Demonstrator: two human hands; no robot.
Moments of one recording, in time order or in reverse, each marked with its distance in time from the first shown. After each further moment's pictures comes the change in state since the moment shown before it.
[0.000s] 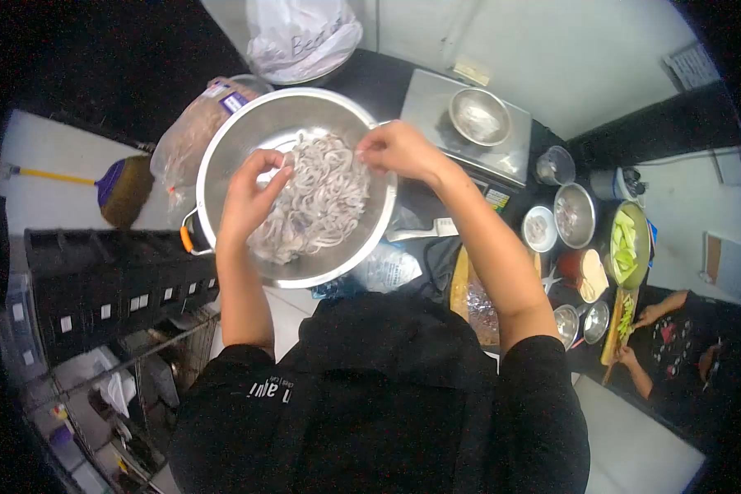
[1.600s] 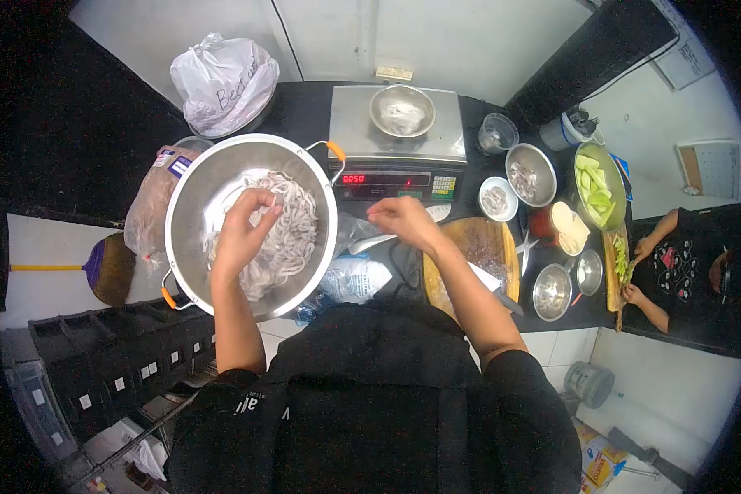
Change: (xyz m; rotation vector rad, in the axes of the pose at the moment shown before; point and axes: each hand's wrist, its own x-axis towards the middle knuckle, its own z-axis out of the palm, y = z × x) left_hand 0.010 0.032 0.054 -0.045 -0.243 0.099; right_hand -0.136 0.090 0.019 0.173 0.345 0.238
